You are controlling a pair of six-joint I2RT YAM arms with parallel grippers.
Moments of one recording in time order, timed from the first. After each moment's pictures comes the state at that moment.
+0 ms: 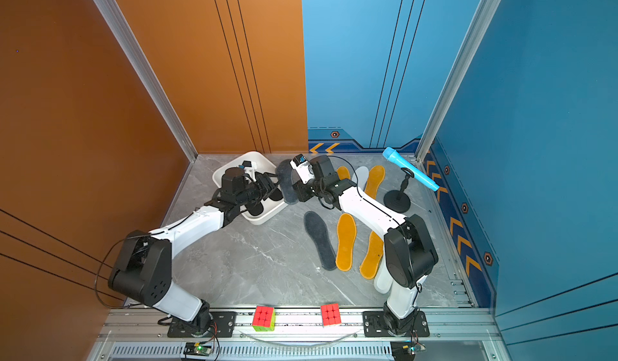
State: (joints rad) left arm -0.34 1.57 0.98 0.26 0.40 -1.04; right arm 0.58 1.76 1.42 -0.27 -0.31 0.02
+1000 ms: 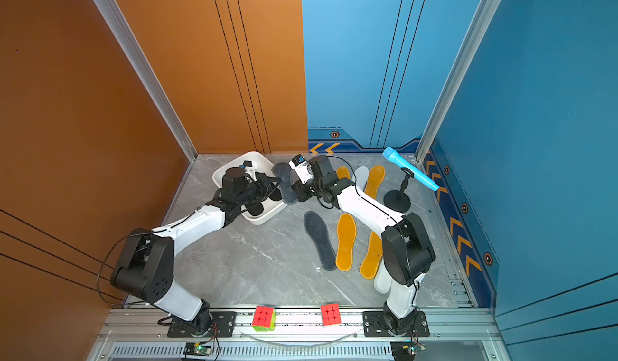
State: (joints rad) left arm -0.34 1.59 0.97 0.29 0.42 -1.06; right arm 0.58 1.79 1.44 -0.28 -0.33 0.03
